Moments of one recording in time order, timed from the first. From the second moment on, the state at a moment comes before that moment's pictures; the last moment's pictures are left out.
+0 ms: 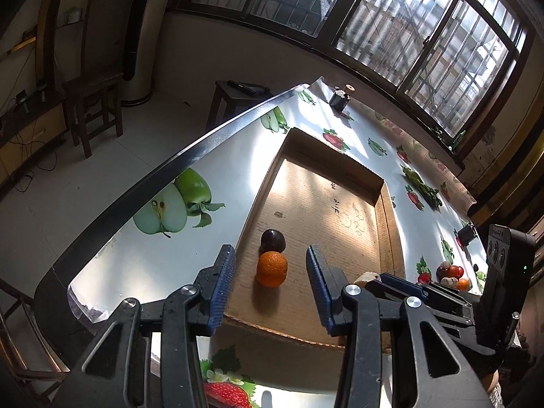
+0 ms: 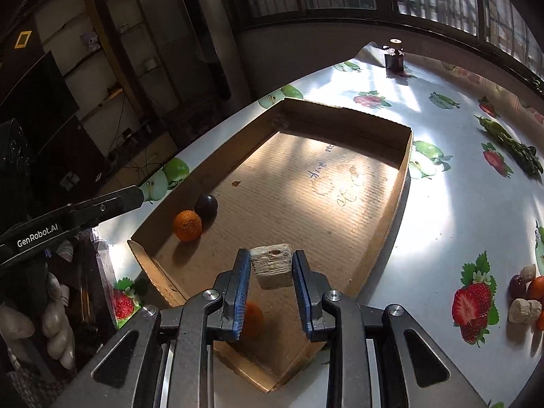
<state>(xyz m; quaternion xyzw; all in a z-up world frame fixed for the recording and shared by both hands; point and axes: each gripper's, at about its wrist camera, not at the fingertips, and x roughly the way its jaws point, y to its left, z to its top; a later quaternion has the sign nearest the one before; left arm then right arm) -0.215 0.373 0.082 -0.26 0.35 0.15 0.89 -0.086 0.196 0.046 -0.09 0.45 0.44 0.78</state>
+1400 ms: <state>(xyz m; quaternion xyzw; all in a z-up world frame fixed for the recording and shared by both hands) -0.119 0.121 0.085 -0.08 0.44 -0.05 0.90 0.008 -0.205 0.084 0.16 0.39 0.10 0.90</state>
